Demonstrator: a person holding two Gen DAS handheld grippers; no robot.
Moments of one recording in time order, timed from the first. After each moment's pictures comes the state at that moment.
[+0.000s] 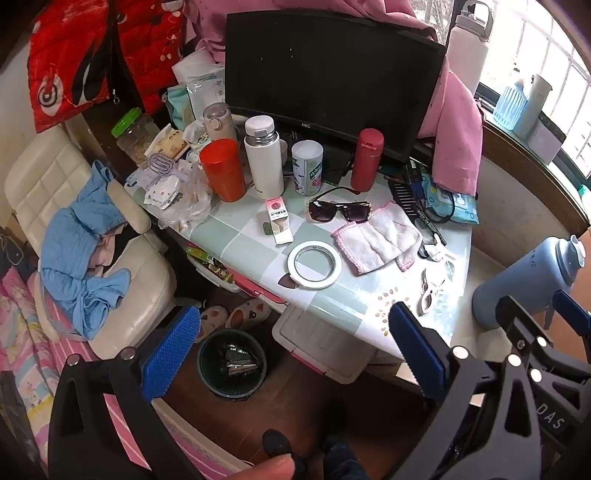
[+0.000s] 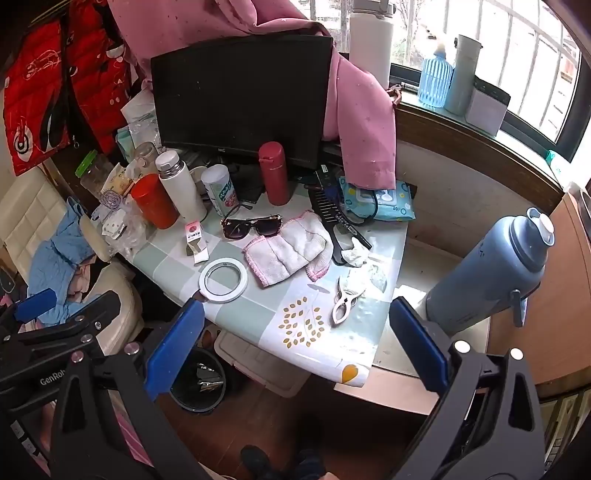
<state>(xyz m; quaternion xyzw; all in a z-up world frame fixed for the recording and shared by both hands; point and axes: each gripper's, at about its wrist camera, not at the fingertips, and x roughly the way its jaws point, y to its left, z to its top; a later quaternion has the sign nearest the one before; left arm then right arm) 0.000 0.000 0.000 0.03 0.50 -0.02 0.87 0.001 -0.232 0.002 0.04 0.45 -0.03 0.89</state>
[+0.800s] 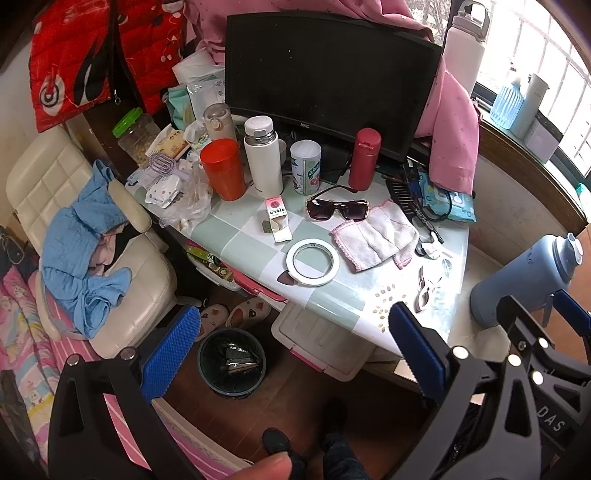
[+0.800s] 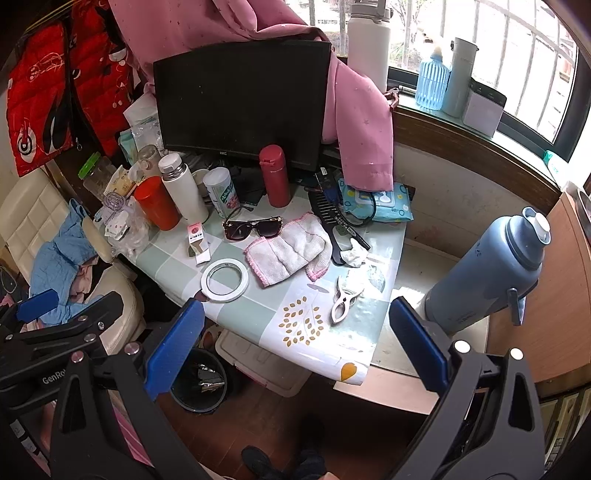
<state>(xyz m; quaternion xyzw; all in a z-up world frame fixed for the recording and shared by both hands) 0.000 0.000 0.000 0.03 0.50 -0.02 0.87 -0.008 -0.235 0.007 0.04 0.45 -0.03 0.89</state>
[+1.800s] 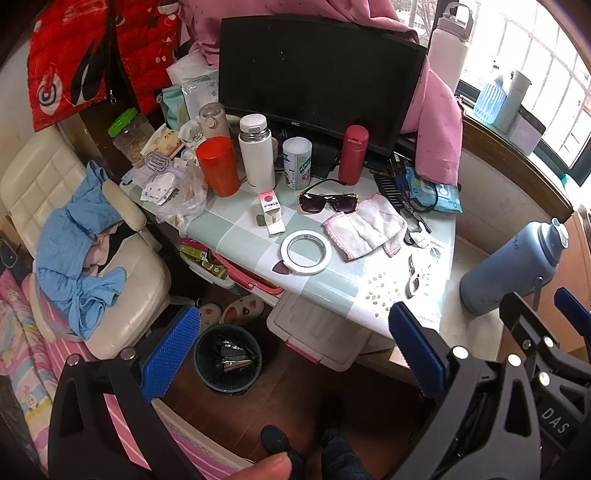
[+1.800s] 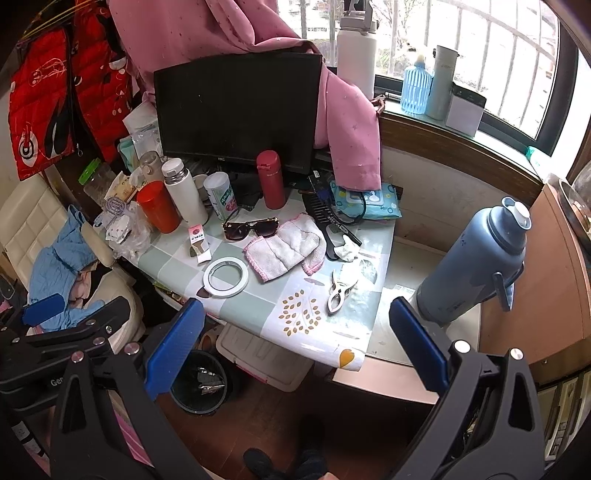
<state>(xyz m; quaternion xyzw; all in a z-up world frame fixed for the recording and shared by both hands) -0.016 -0.012 0.006 0.03 0.50 -0.03 0.87 -0.045 -0.226 0.020 0.04 0.44 -0.04 0.90</state>
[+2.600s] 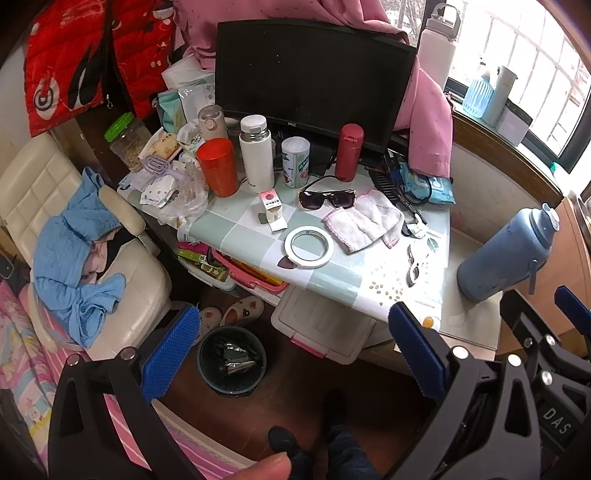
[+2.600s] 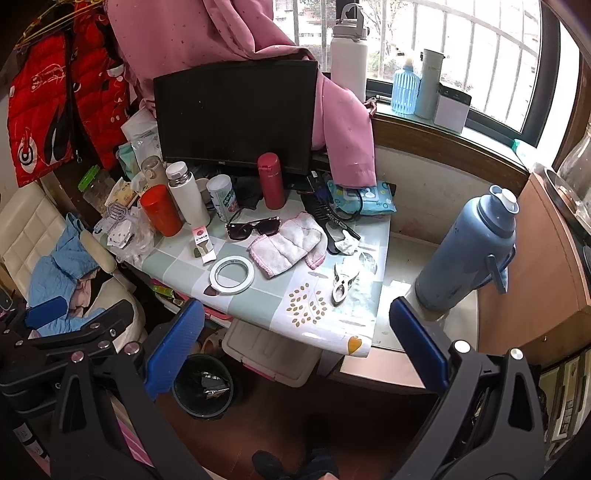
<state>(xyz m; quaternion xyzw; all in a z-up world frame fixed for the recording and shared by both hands) -0.023 -0.009 0.014 0.03 0.49 -0.04 0.87 -0.082 -0.198 0.020 0.05 0.42 -0.07 0.90</state>
